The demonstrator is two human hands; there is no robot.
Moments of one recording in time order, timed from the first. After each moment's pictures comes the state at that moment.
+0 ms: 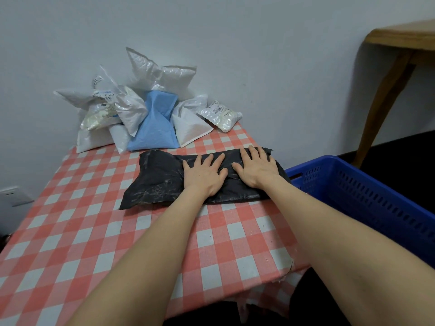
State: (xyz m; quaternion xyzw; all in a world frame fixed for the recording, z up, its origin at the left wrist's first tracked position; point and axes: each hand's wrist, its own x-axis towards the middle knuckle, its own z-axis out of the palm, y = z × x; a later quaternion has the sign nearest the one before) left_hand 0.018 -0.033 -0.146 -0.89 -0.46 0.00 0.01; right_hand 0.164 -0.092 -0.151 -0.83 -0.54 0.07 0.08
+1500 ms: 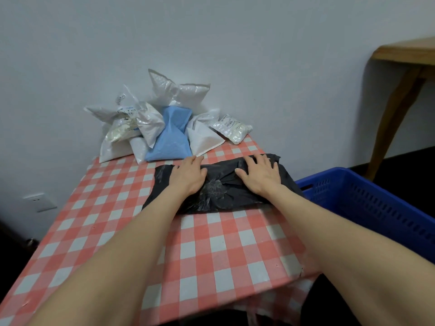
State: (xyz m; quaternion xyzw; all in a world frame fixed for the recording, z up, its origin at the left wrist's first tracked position) left_hand -0.039 -0.003 -0.111 -0.87 -0.49 -0.10 -0.03; right_hand 0.141 -0.095 -0.130 -0.82 -0.54 0.05 0.16
